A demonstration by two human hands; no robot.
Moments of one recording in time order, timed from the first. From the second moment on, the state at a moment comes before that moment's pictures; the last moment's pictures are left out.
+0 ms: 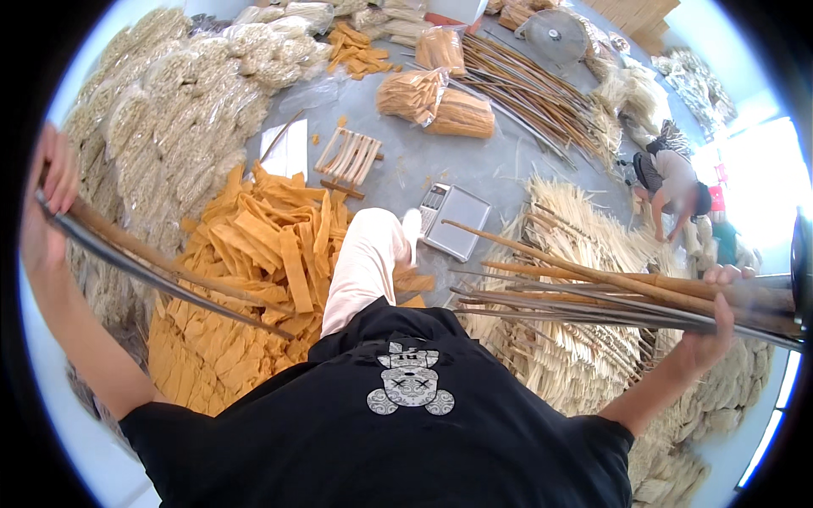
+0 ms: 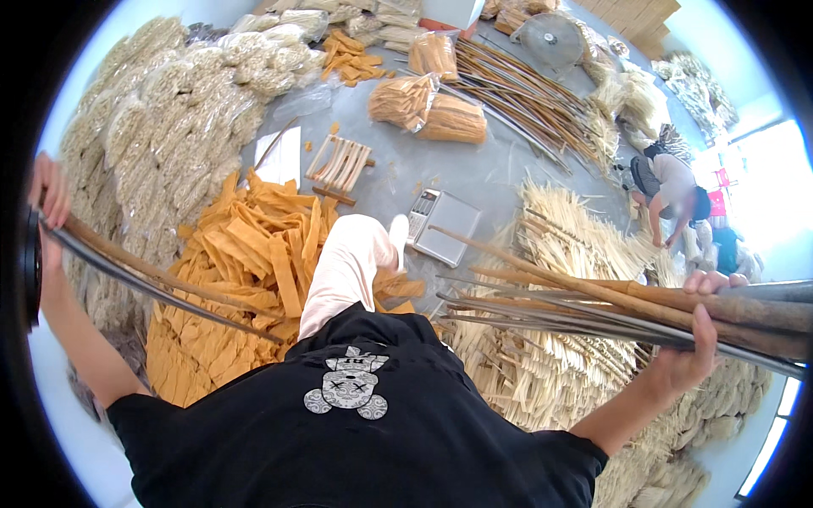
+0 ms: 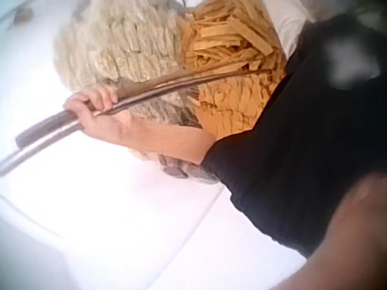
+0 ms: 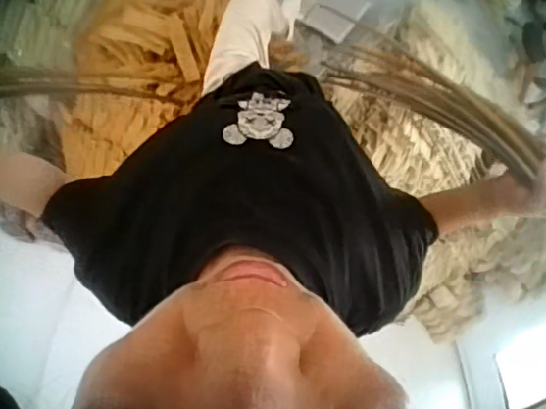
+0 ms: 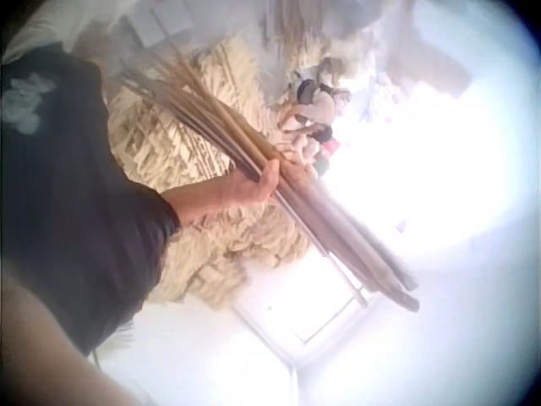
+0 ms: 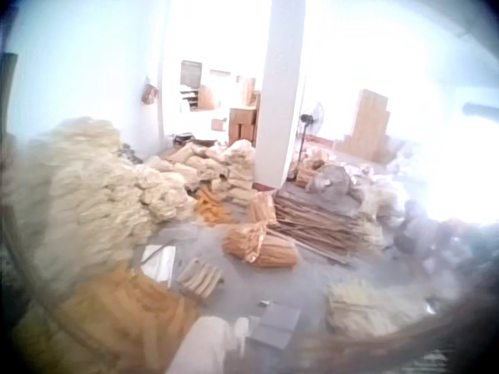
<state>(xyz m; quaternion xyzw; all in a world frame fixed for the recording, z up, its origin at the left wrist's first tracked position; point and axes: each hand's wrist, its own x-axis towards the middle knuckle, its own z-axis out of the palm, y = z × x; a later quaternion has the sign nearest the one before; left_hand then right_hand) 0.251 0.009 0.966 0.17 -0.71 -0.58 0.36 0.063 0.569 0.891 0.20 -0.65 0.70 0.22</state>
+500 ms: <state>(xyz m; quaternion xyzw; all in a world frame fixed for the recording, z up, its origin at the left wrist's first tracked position) -0.028 -0.152 0.781 0.30 -0.68 -0.65 0.17 -0.131 0.485 0.955 0.18 -0.76 0.61 0.10</state>
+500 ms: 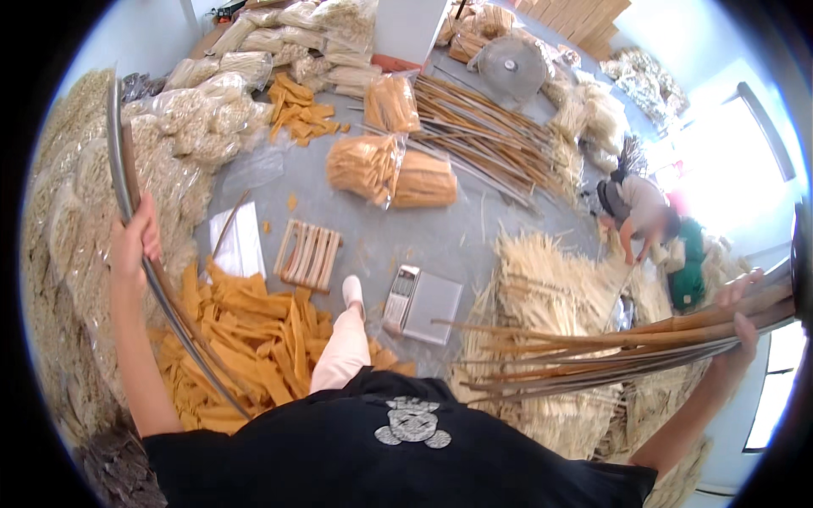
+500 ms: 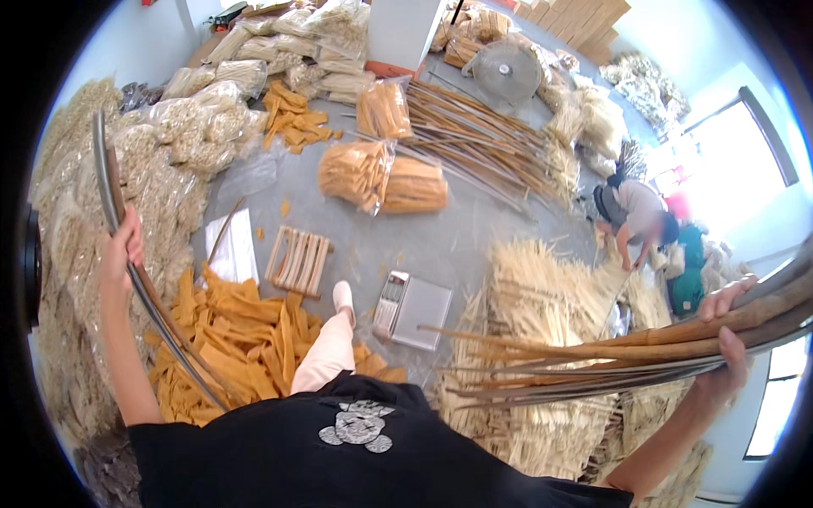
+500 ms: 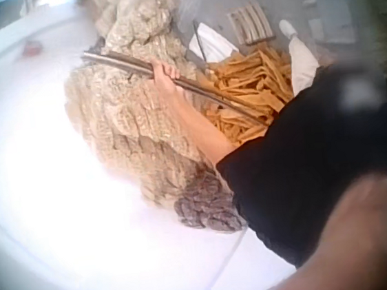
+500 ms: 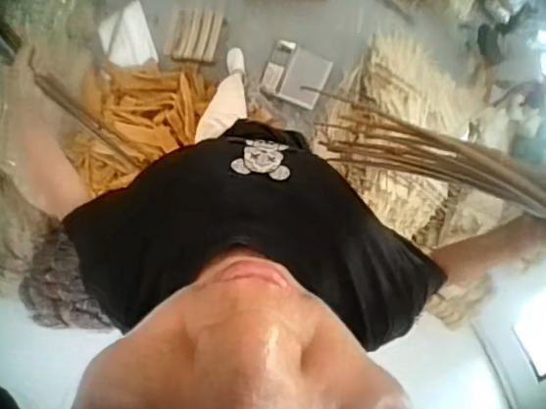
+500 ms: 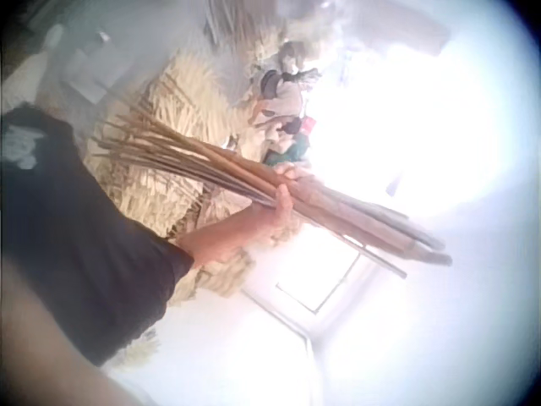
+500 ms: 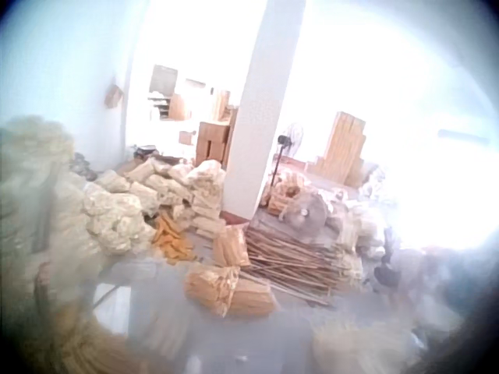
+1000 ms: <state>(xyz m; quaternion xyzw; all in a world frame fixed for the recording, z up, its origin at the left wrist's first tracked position) -0.202 -0.225 0.620 0.42 -0.63 -0.64 0.06 -0.356 0.359 0.900 0.08 -0.83 0.54 0.08</state>
